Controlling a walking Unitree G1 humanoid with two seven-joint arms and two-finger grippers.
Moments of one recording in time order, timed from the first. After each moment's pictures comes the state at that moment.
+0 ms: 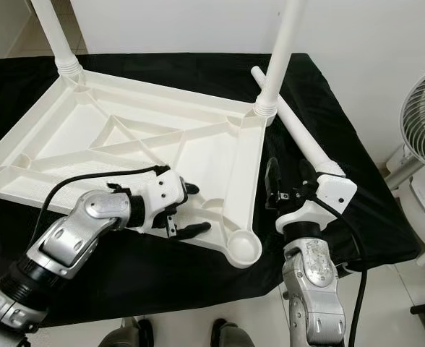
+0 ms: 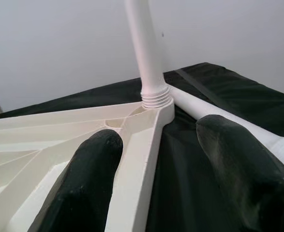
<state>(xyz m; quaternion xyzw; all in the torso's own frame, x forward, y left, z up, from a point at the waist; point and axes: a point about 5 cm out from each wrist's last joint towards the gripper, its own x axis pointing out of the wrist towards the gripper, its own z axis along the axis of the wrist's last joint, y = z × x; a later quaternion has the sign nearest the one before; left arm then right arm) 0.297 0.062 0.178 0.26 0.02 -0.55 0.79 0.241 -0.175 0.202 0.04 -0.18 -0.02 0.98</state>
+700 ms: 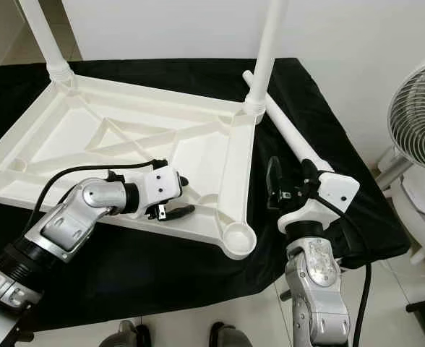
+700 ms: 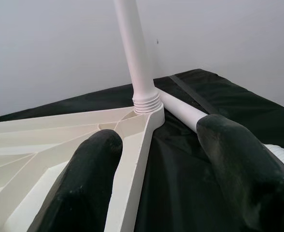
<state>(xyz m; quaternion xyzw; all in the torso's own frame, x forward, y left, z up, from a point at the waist) 0.315 0.076 0.174 0.35 0.04 -0.53 0.77 0.239 -0.176 0.205 0.03 -0.18 -0.02 0.98</state>
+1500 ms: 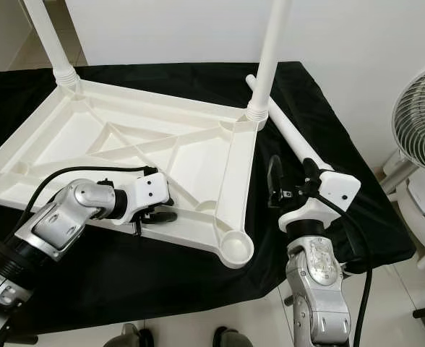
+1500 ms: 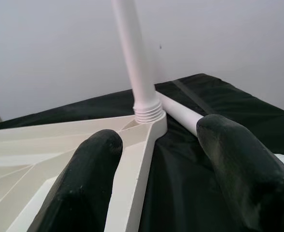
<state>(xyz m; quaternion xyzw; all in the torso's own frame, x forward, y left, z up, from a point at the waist) 0.314 0.088 0.162 0.35 0.14 -0.55 0.74 0.240 -0.177 0.207 0.03 -0.18 -0.02 0.98</state>
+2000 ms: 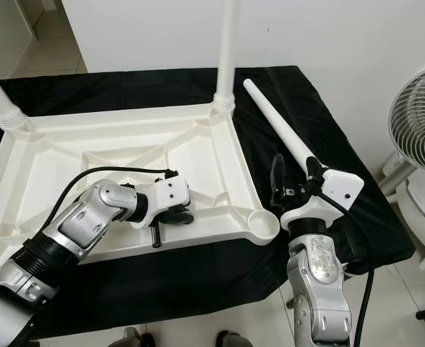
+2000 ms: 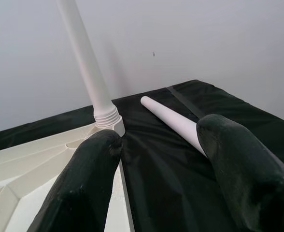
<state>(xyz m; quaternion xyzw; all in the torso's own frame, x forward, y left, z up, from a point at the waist) 0.316 0.060 0.159 0.32 0.15 -0.56 0.75 0.241 -0.179 0.209 0.03 -0.18 -0.03 0.98</state>
